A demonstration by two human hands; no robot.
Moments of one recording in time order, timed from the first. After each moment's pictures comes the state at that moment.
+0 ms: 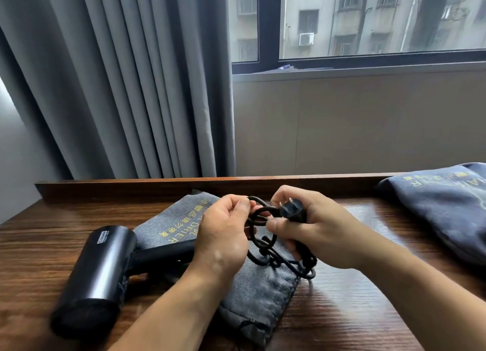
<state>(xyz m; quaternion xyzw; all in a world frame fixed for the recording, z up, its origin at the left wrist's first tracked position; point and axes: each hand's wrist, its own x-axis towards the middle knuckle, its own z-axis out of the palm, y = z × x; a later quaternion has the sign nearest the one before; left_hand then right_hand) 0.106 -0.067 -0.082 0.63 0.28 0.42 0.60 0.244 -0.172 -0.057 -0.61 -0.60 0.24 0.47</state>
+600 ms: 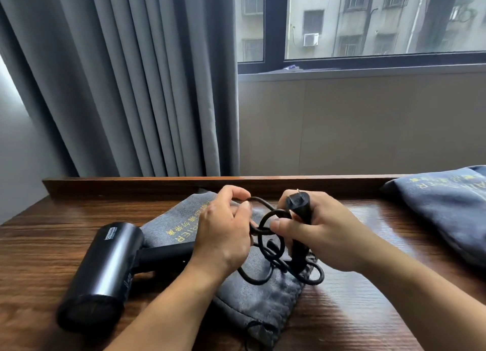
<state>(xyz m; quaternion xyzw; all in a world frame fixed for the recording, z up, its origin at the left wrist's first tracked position) 0.097 -0.050 -0.083 0.78 0.33 0.40 0.36 0.242 -0.169 -0.062 -0.62 -0.63 0.15 0.45</state>
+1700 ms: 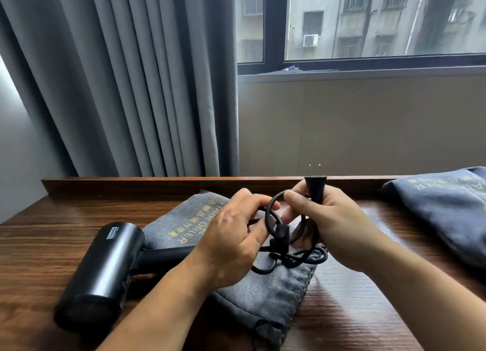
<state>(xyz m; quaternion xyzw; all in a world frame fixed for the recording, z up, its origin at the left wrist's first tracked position) 0.086 -0.050 -0.080 0.89 0.12 0.34 0.27 0.239 -0.168 -0.057 -0.58 -0.44 0.31 0.61</state>
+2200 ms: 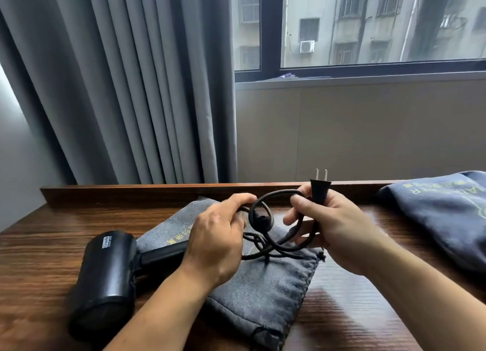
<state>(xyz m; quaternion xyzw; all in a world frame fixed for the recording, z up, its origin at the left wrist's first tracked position) 0.085 -0.044 -0.081 0.86 0.24 0.40 0.20 0.249 -0.168 -0.060 -0.55 -0.38 0.34 0.66</state>
